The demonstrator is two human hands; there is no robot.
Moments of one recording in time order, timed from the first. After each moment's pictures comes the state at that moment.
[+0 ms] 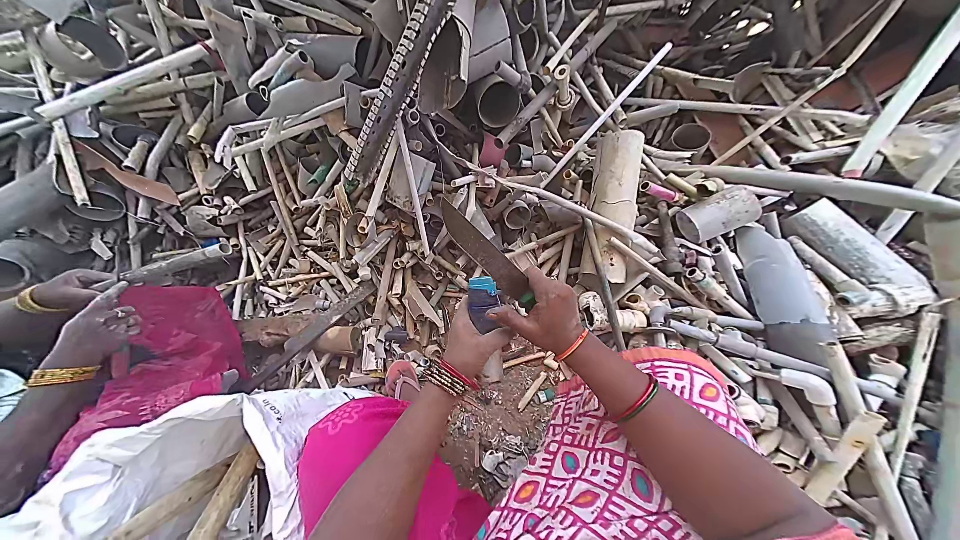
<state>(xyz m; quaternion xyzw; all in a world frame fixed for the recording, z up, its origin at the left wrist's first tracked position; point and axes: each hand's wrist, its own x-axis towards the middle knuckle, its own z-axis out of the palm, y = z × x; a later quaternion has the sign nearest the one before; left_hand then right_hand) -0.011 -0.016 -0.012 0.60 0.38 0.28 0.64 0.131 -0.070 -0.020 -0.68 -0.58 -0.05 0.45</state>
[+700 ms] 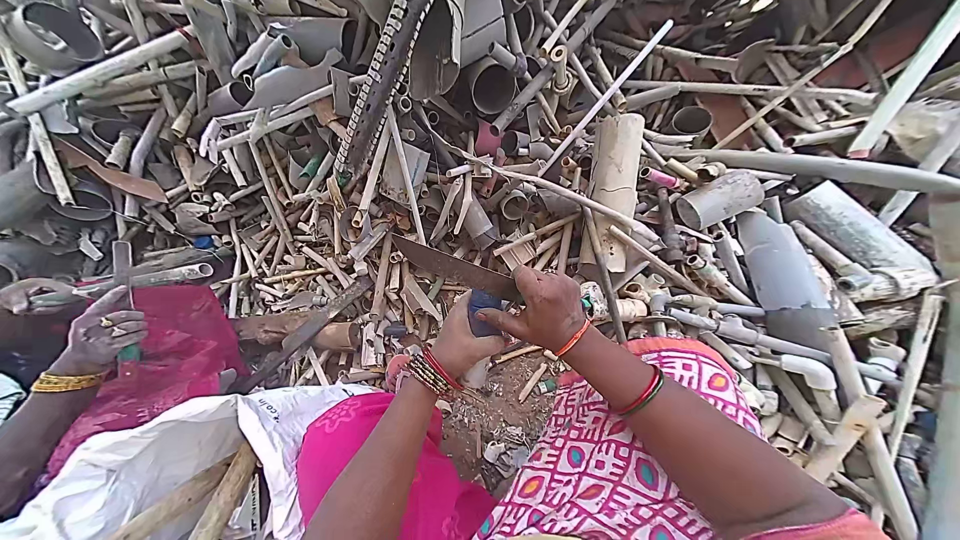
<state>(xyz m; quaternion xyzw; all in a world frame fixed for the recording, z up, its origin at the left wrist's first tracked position) -0.028 -0.004 0.003 0.68 0.34 0.16 0.63 0.127 -0.070 -0.017 -0.65 -0.63 -0.18 0.39</state>
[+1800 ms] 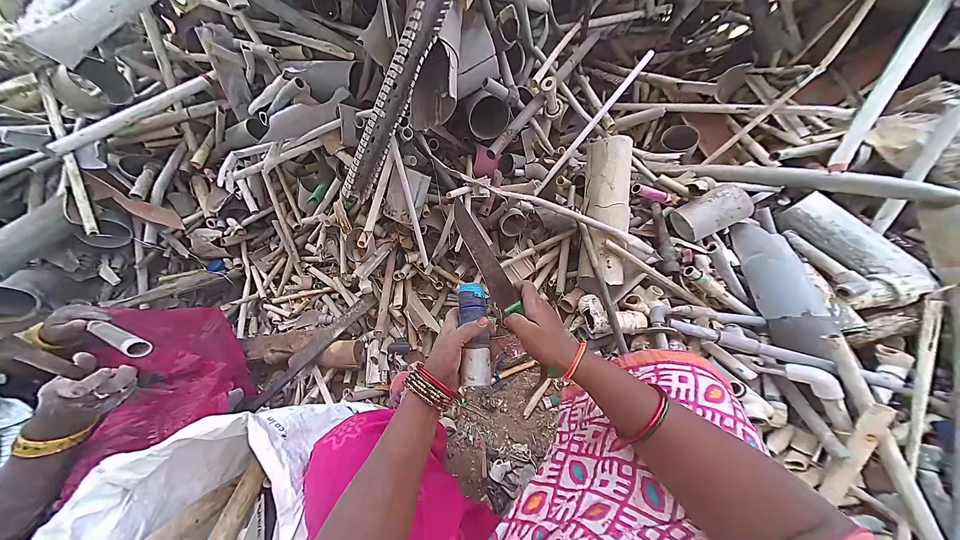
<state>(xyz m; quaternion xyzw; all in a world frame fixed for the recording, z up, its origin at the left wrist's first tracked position) -0.022 -0.010 0.013 0.46 0.40 0.23 0.76 0.123 -0.079 0.021 -0.71 -0.42 0.42 0.38</state>
